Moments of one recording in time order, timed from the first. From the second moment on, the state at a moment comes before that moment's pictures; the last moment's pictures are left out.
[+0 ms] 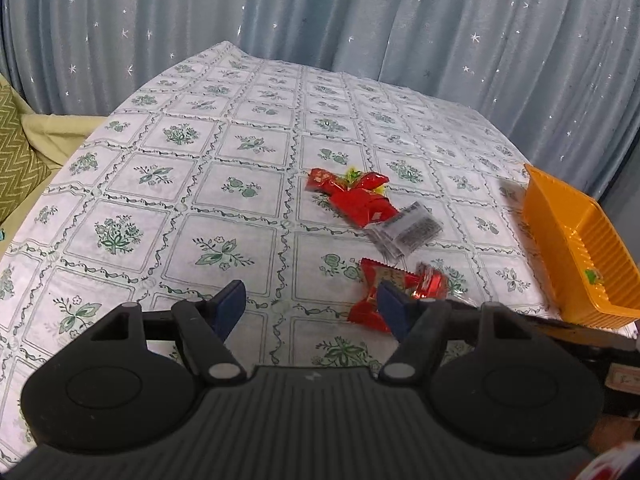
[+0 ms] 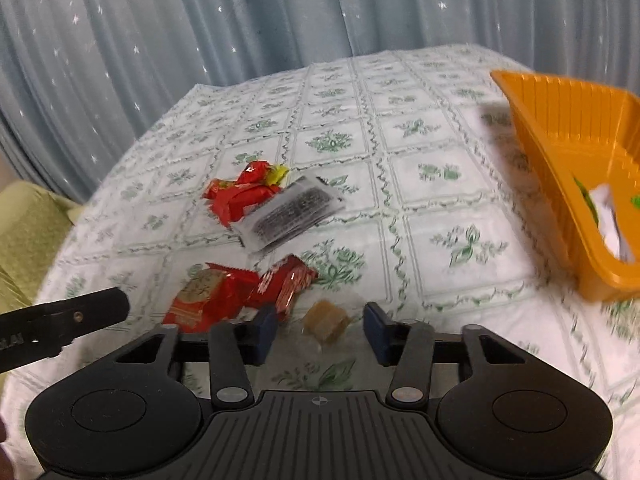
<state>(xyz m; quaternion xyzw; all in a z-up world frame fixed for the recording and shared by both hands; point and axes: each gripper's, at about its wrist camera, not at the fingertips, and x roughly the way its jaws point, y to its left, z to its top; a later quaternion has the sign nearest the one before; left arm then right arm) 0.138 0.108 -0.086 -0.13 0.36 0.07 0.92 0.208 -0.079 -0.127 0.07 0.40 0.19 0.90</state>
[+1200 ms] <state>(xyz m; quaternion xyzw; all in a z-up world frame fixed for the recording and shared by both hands) 0.202 0.054 -0.118 0.00 0.41 -0.01 0.91 0.175 -0.119 -0.129 0.01 0.37 0.15 0.91</state>
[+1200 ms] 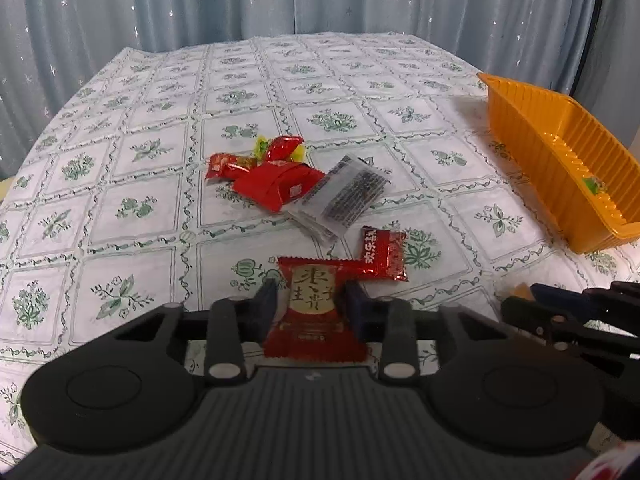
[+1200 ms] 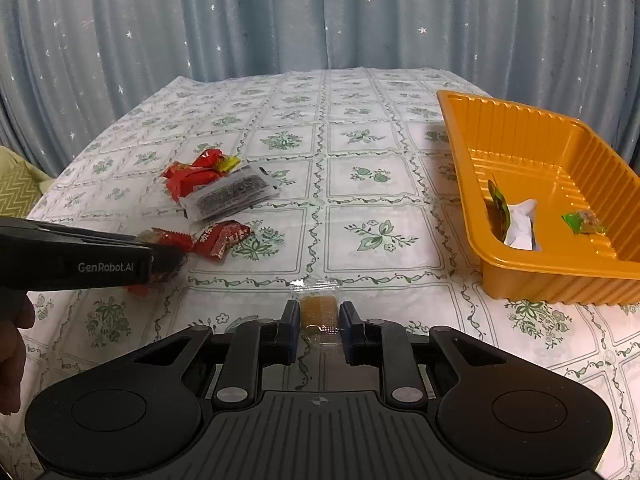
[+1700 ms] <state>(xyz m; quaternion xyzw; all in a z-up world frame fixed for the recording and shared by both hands) 0.171 0.046 -0.095 -0.01 0.41 0.01 0.91 0.160 -0.130 -0.110 0.03 0.36 0.15 0.92</state>
